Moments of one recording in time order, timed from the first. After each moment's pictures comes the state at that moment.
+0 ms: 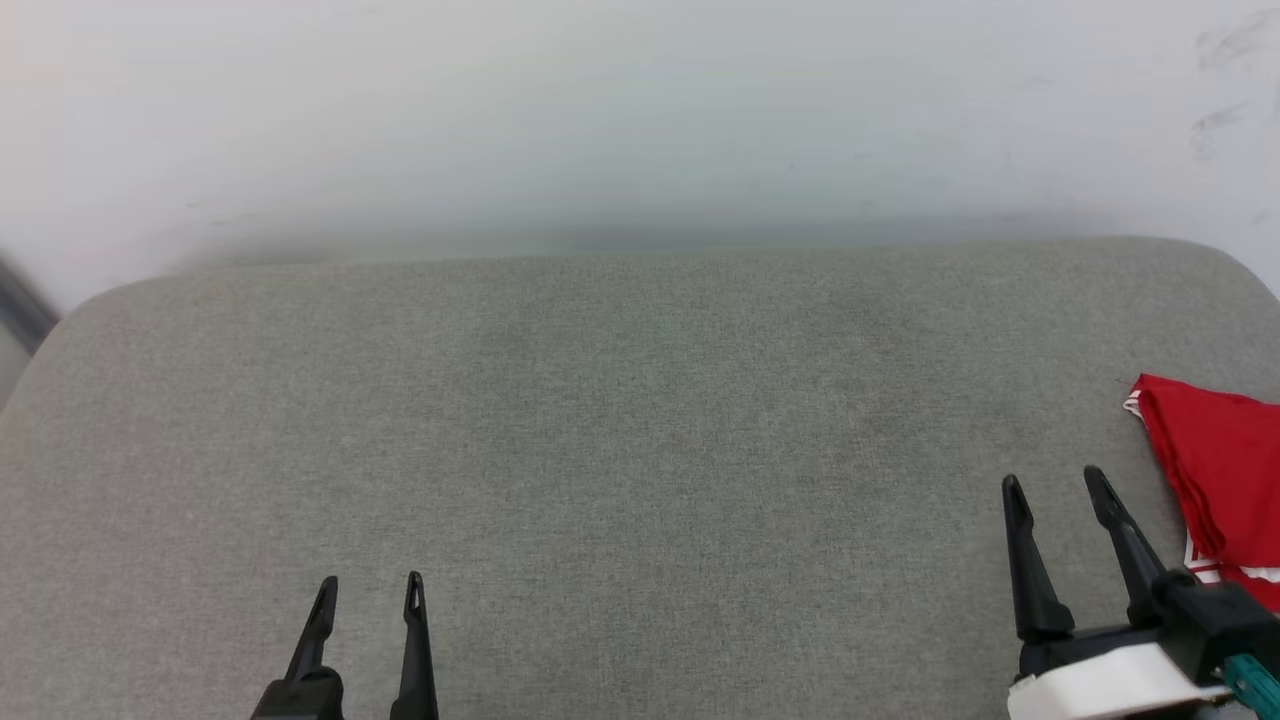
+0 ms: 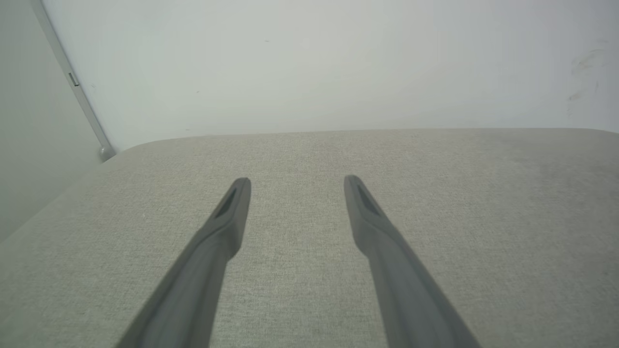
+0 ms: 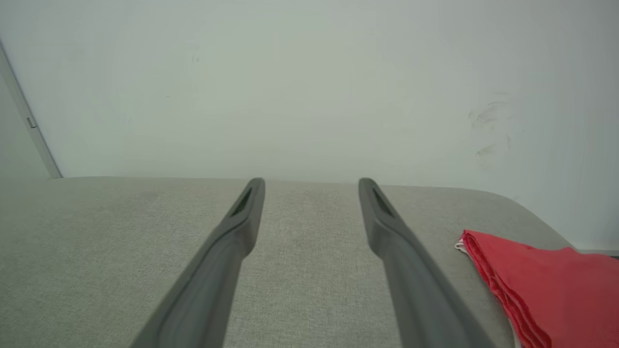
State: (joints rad) left arm 0.18 0.05 -0.05 0.00 -0.06 0.08 -0.26; right arm 0.02 -0.06 -0.02 0.07 0.07 0.13 -0.26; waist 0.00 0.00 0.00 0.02
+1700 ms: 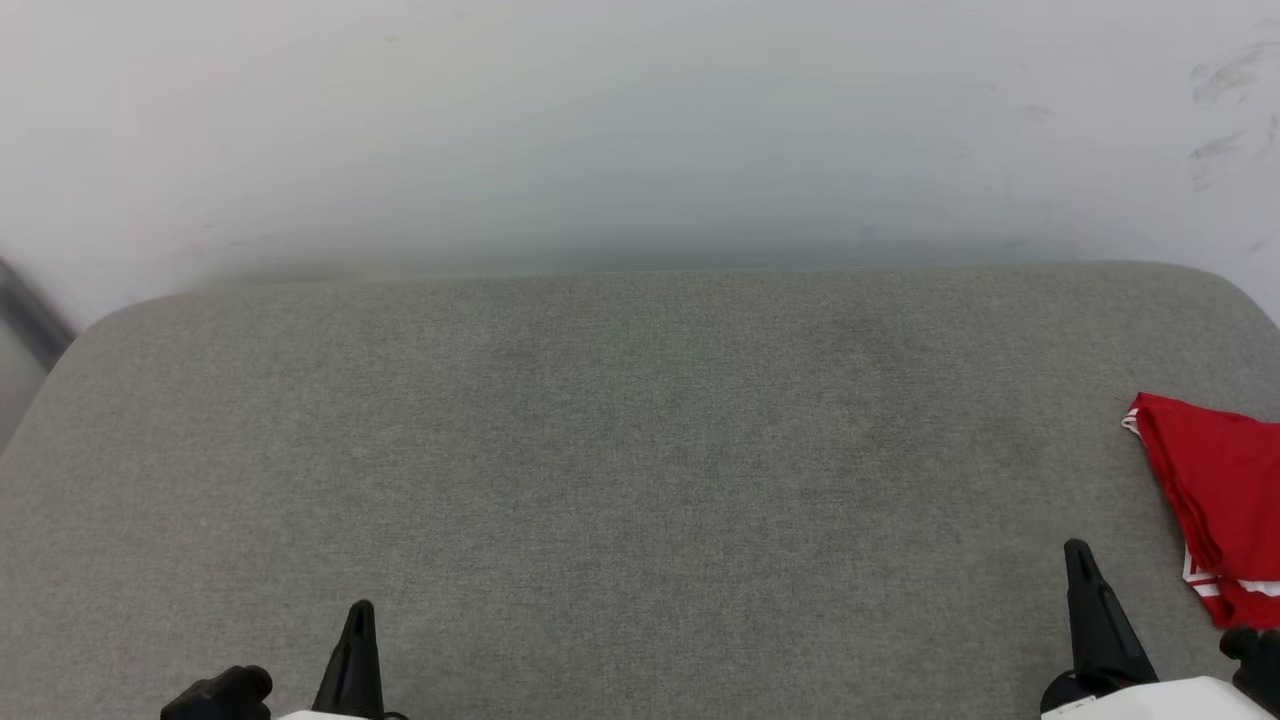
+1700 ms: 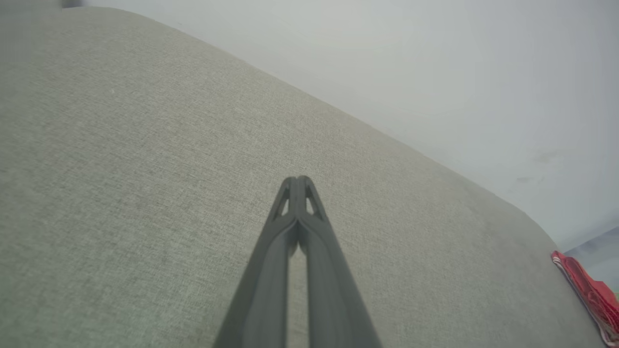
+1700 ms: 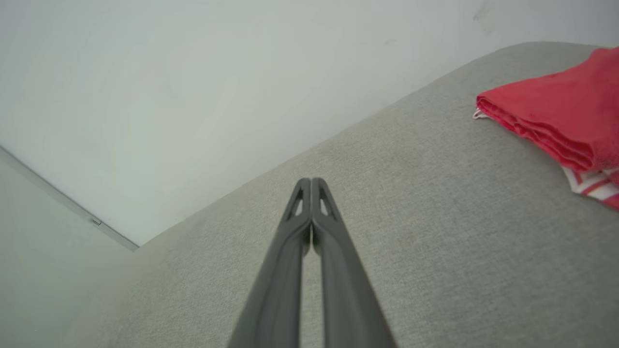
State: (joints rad) left arm 0.14 0.07 -0.02 0.12 -0.57 0.01 -0.17; right arm 0.11 -0.06 -0.05 0.12 0.61 0.13 -0.16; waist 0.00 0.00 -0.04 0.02
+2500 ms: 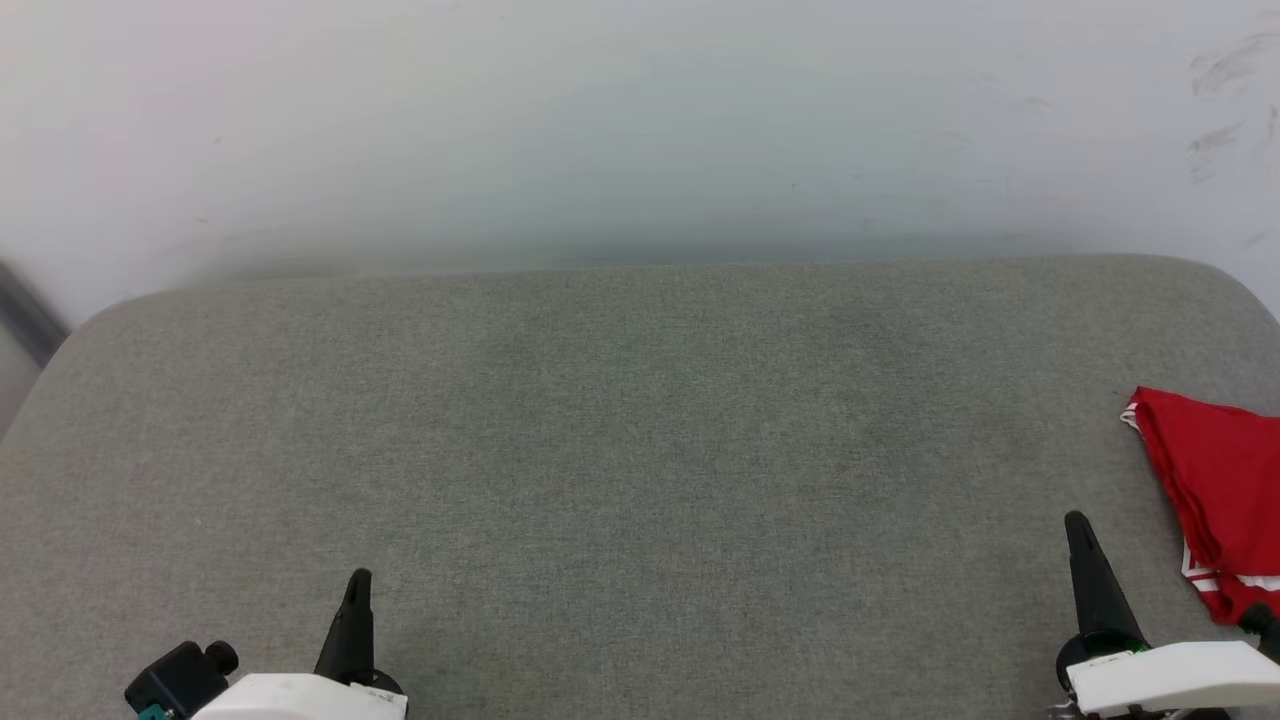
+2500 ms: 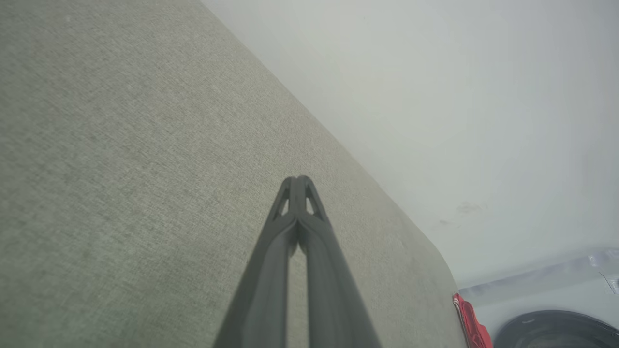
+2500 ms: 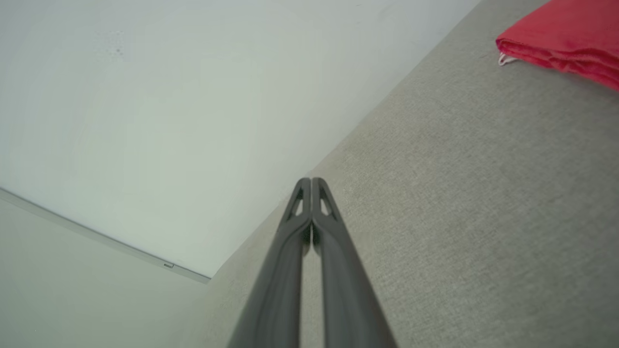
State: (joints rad) left arm 0.07 0.08 0.00 0.16 -0.93 -0.04 -0.10; right arm 0.04 -0.07 -0.05 0.16 0.95 0.13 -0.09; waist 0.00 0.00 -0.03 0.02
